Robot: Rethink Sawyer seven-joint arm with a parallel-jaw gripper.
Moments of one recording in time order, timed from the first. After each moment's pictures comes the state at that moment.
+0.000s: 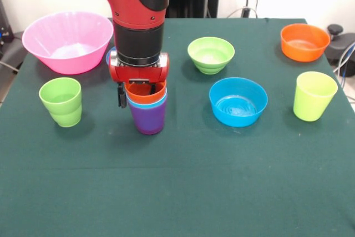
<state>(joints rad) -0.45 -0.43 0.14 1.43 -0.32 0.52 1.58</state>
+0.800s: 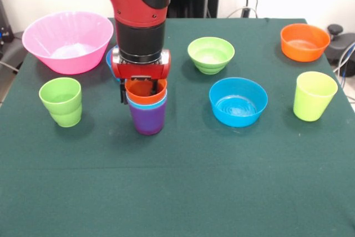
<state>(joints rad) -0.45 -0.44 0.14 1.46 -0.31 0.54 1.58</state>
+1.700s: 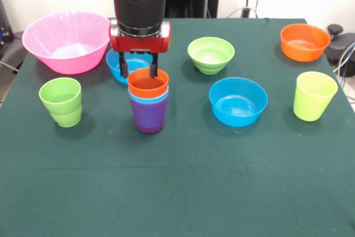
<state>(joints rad) -0.45 -0.55 0.14 1.50 -0.29 0.69 1.58</state>
